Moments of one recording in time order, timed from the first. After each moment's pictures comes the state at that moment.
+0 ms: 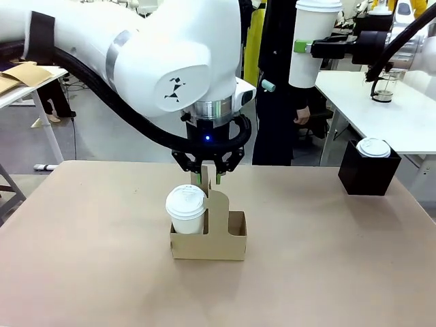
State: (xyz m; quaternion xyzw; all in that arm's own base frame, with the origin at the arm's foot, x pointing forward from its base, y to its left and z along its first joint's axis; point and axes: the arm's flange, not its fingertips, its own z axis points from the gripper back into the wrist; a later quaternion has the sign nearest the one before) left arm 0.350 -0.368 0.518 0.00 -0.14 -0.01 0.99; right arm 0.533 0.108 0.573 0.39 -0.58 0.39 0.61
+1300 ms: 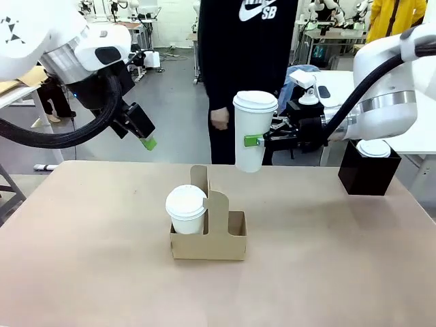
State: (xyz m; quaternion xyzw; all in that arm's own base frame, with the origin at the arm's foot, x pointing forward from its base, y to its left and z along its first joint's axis) left arm 0.365 -0.177 0.571 -0.08 -0.20 -0.32 0.92; right arm 0.493 0.219 0.424 0.53 -0.43 0.55 0.48
